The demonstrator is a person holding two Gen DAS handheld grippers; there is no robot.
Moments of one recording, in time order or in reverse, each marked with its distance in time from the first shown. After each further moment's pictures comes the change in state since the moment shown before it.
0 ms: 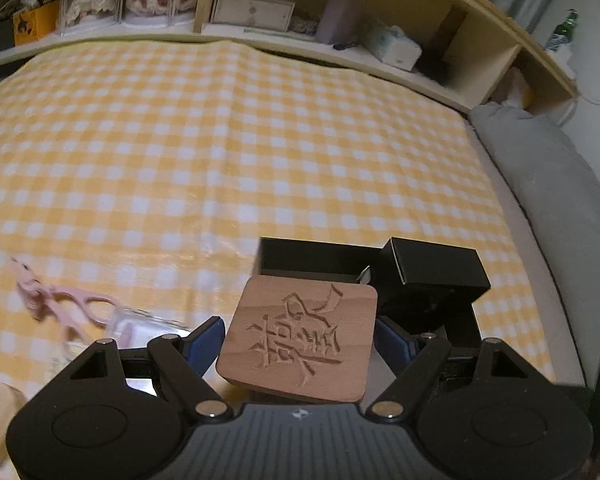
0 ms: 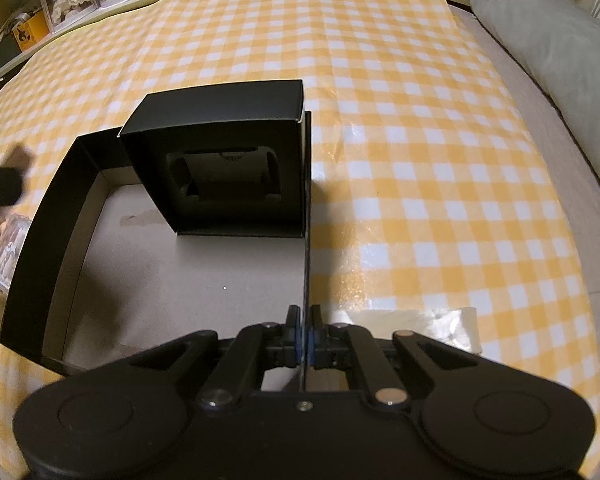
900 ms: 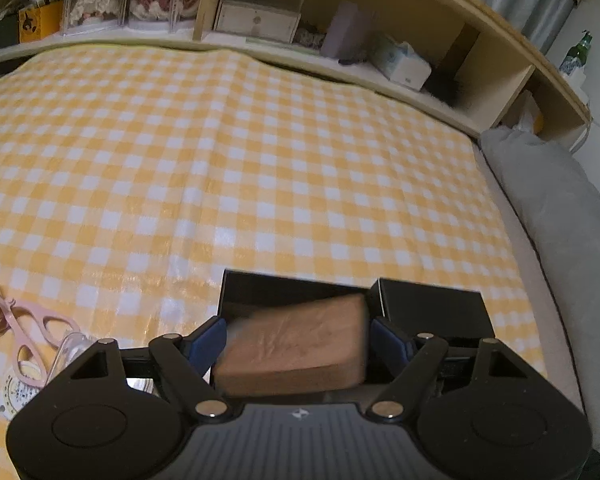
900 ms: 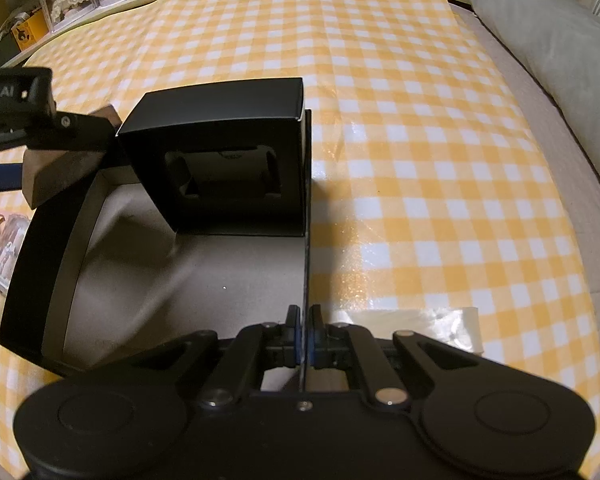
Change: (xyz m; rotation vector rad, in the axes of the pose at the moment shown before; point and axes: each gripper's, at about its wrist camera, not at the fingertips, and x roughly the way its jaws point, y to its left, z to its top) left arm 0.031 -0.016 0.013 -0.043 -0.077 0.007; right arm 0.001 0.002 -0.001 -0.002 0.002 -0.001
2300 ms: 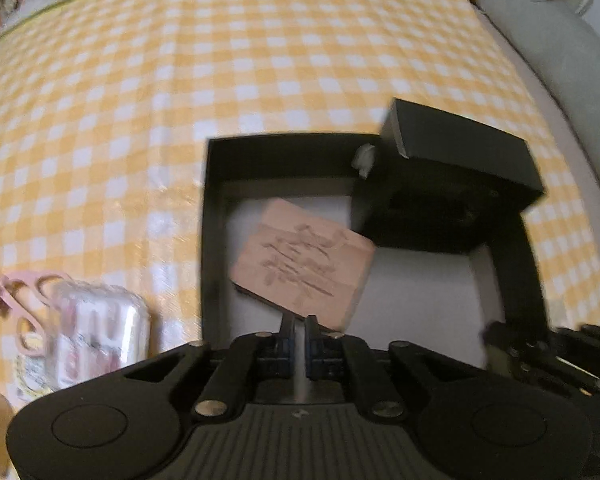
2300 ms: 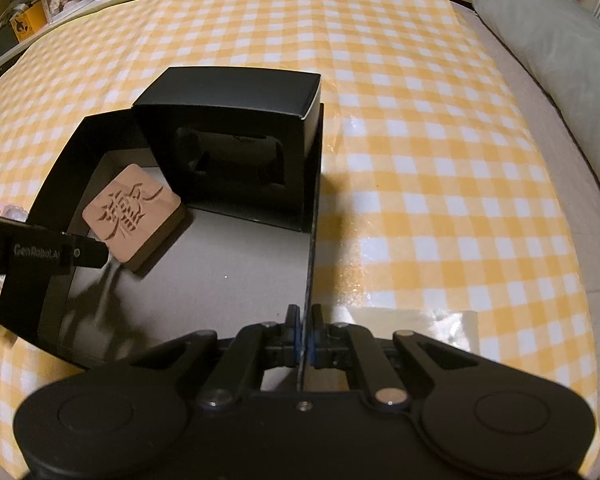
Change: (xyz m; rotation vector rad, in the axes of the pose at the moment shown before) left arm 0.038 -0.012 -0.031 0.223 0.361 0.074; right arm 0.003 0.000 0.000 -0.015 0.019 -0.013
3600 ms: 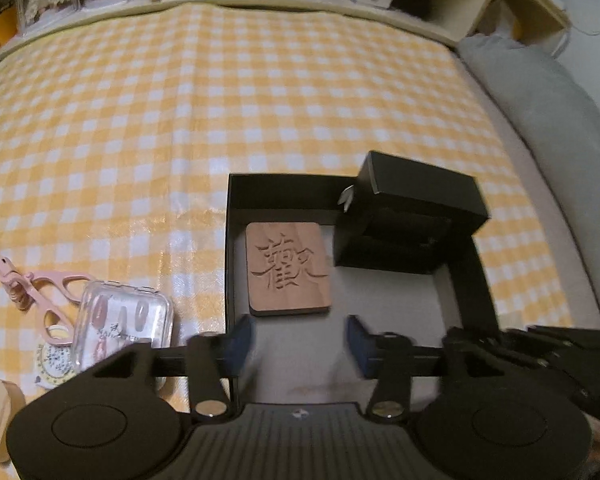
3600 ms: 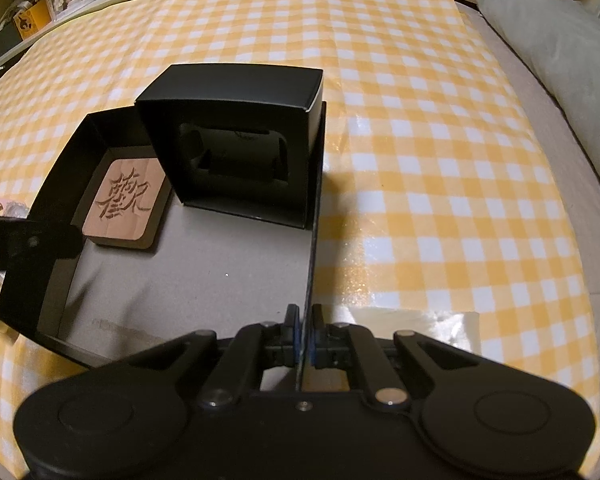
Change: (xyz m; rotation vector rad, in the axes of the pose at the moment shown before) left arm -0.071 0.018 -0.022 -0.038 -0.143 -0.053; right arm 0.000 0.001 0.000 -0.015 0.003 0.001
